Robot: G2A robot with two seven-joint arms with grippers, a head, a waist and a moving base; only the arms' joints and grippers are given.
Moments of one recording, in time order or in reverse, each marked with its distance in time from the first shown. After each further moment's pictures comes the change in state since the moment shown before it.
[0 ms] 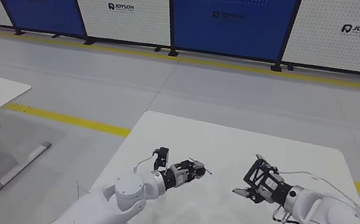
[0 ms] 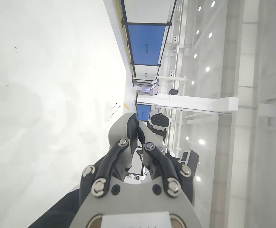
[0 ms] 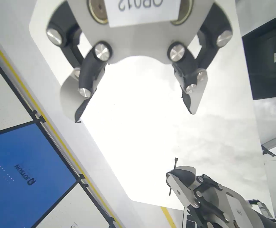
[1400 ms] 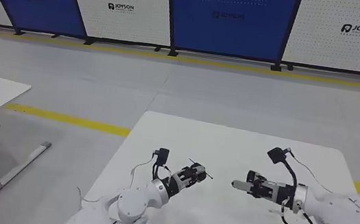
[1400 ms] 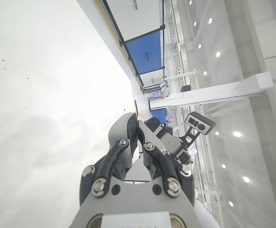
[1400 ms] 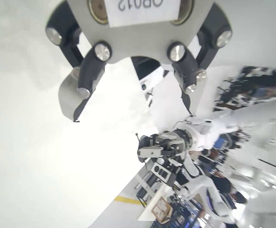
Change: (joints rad) left arm 0.087 -0.012 0.004 -0.104 0.325 -0.056 0.132; right arm -0.001 -0.056 0.047 0.245 1.240 0.000 0.406
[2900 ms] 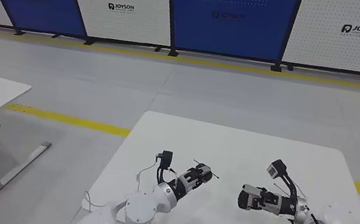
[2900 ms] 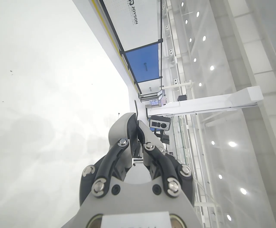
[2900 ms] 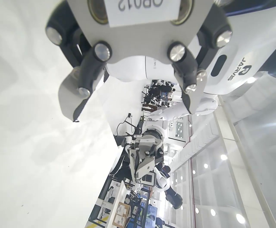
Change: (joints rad) left arm -0.013 -0.046 0.052 -0.045 0.011 0.083 0.133; right arm -0.171 -0.188 0.186 0.297 0.320 0.000 0.367
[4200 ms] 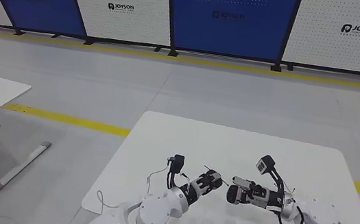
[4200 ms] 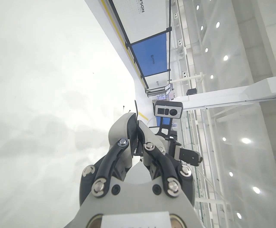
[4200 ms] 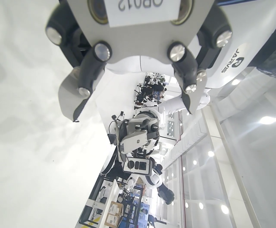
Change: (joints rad) left arm -0.067 -0.056 0.093 0.040 0.050 0.071 0.025; right arm 0.036 -0.091 -0.048 0.077 0.041 0.013 -0.030
